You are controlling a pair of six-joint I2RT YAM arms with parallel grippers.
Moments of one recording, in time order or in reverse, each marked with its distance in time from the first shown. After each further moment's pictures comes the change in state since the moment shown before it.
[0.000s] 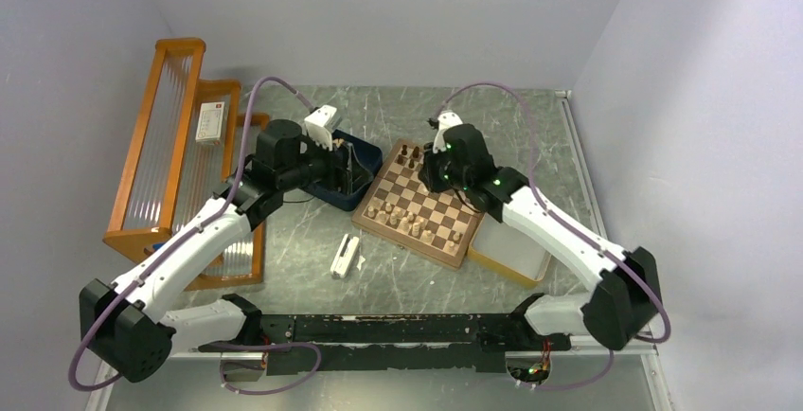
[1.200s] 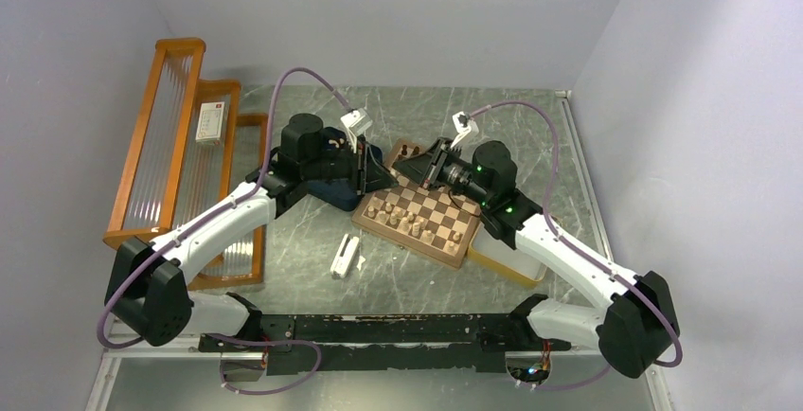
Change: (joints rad) left arm -0.021 0.200 -0.006 0.343 0.468 -0.072; right arm -0.015 -0.190 -0.287 0.690 -0.357 0.605
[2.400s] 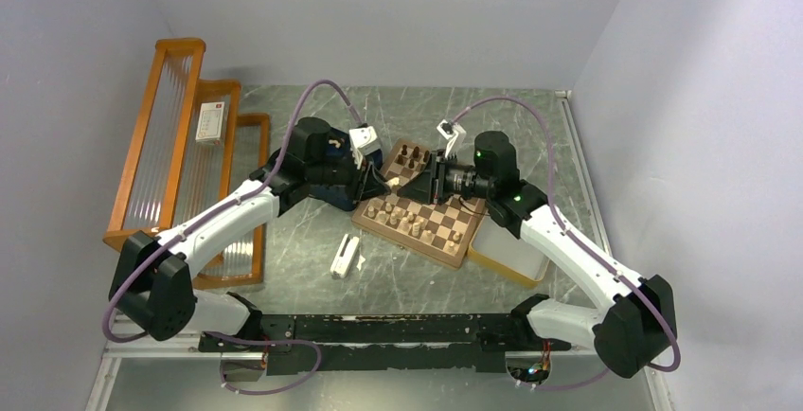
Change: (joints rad) left arm -0.010 0.023 0.006 -0.155 0.007 0.419; right arm -0.085 0.006 0.099 -0.374 -0.333 -0.255
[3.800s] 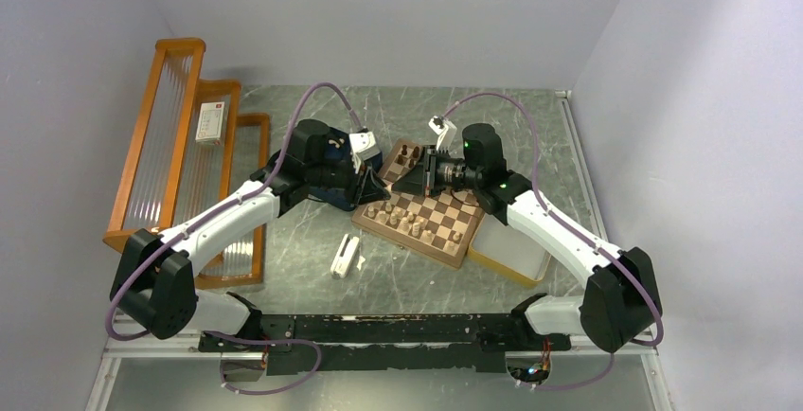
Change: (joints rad) left arm 0.014 0.013 -0.023 0.008 0.058 0.045; right arm -0.009 0.143 0.040 0.047 -0.024 0.029
